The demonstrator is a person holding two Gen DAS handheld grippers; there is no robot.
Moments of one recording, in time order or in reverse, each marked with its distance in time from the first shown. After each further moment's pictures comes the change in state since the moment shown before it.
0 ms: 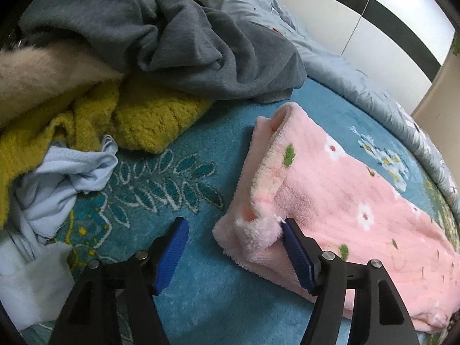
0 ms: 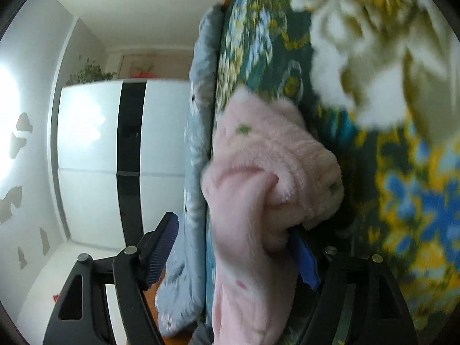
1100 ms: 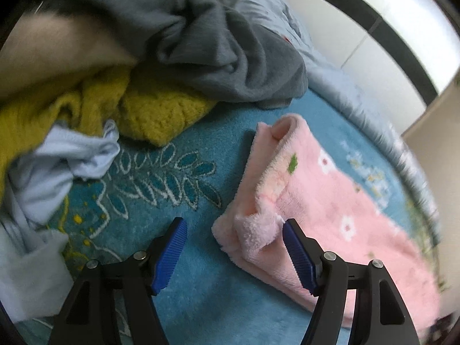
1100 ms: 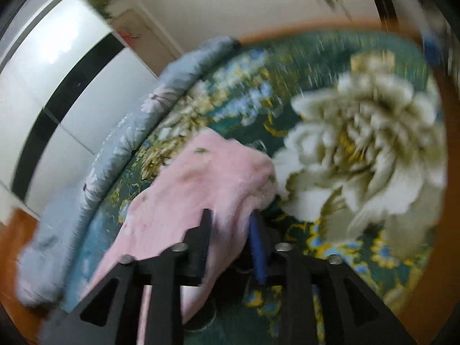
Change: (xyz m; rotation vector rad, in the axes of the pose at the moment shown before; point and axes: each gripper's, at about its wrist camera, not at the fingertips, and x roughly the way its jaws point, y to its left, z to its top) left arm 0.003 0.035 0.027 -0.183 0.021 -0.157; right arm -0.043 0.060 -0.055 -0.629 -0.173 -0.532
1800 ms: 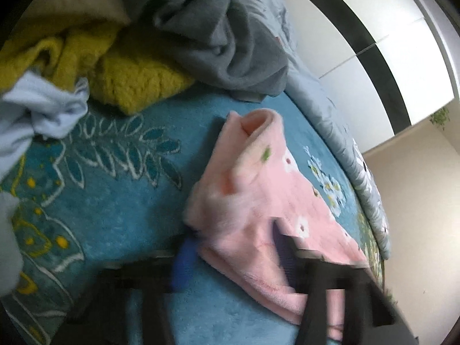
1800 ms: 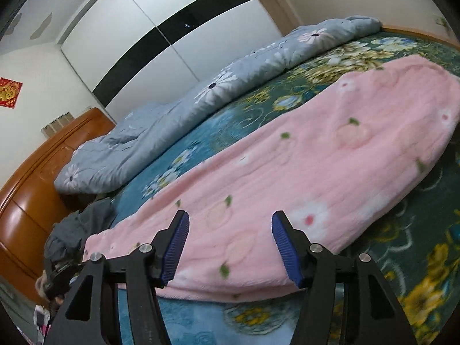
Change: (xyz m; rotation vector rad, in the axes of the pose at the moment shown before) left arm 0.016 -0.002 -0.007 -0.134 0.061 -0.209; right arm -0.031 0.167 -0.183 -0.305 0.189 0.432
